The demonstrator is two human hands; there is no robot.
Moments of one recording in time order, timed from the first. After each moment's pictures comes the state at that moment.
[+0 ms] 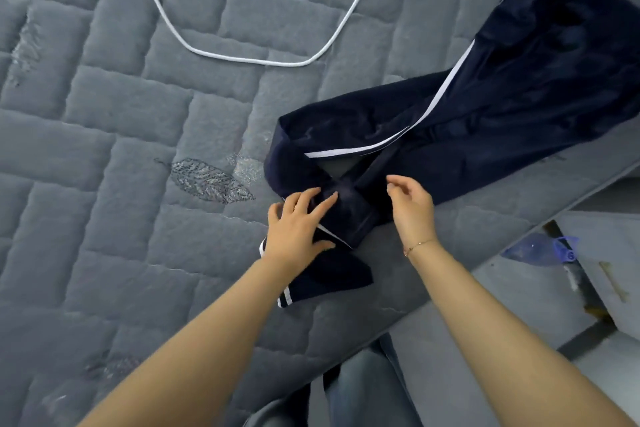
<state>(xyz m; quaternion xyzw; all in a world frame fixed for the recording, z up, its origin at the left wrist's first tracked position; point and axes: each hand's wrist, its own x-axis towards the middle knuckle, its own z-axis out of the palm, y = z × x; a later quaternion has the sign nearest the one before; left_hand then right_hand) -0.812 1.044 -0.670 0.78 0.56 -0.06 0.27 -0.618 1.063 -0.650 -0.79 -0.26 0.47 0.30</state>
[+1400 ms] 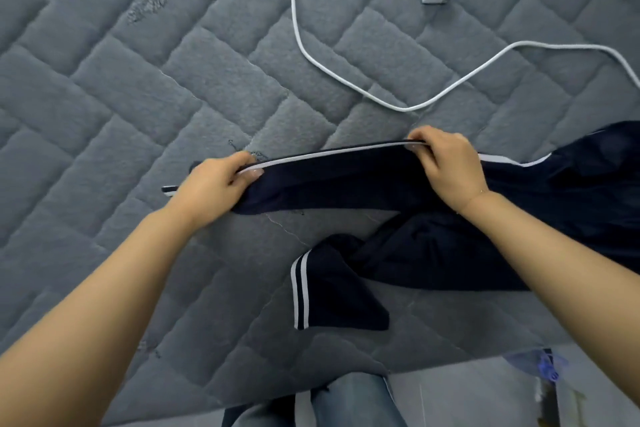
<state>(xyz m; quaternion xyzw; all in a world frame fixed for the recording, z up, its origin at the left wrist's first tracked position) -0.994 1.102 -0.621 0.56 0.74 0.08 0.37 -0.661 1.252 -0.621 -0.47 -0.85 0.22 0.06</state>
